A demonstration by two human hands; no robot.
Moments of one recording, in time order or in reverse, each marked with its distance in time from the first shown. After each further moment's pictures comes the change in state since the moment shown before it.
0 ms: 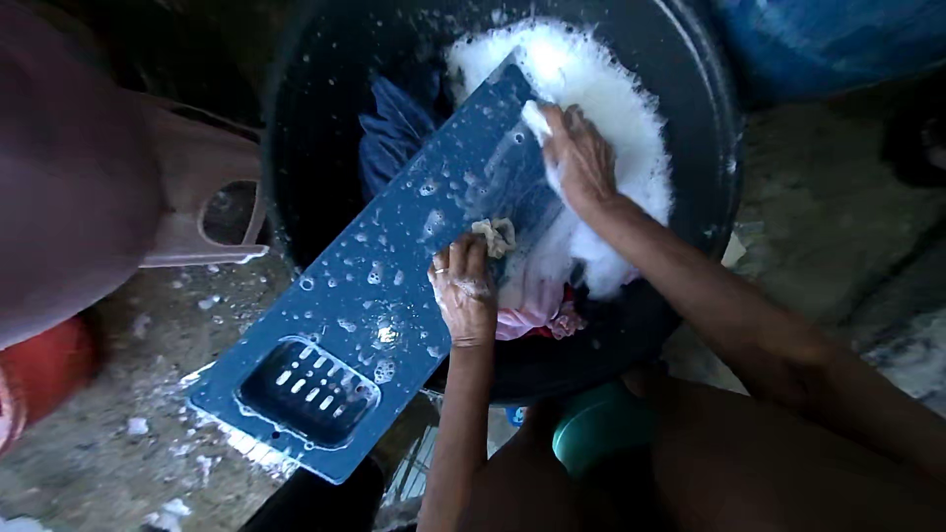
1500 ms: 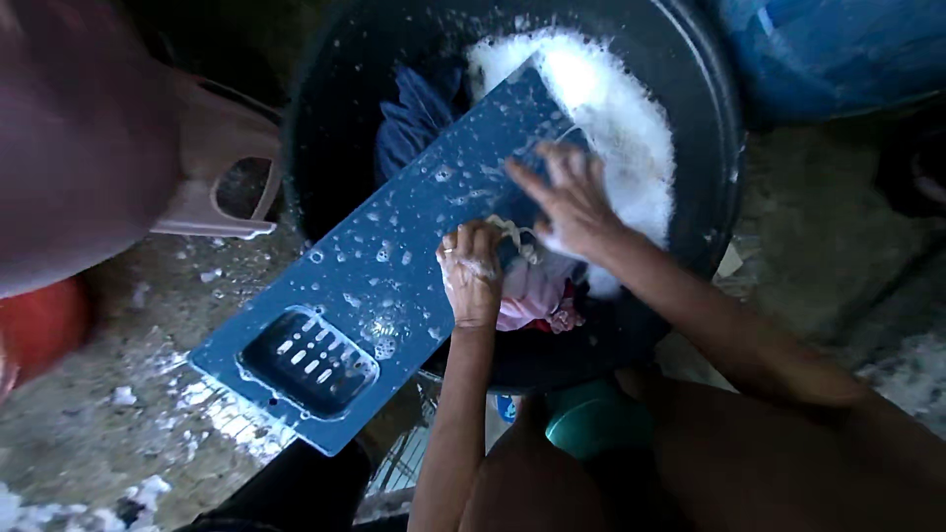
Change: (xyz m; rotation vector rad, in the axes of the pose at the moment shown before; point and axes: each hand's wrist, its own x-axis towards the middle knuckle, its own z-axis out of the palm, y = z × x) left_hand 0.003 0.003 -0.002 -0.050 -0.005 -0.003; right_hand -0.044 -0.013 -0.017 -0.027 -0.202 -0.305
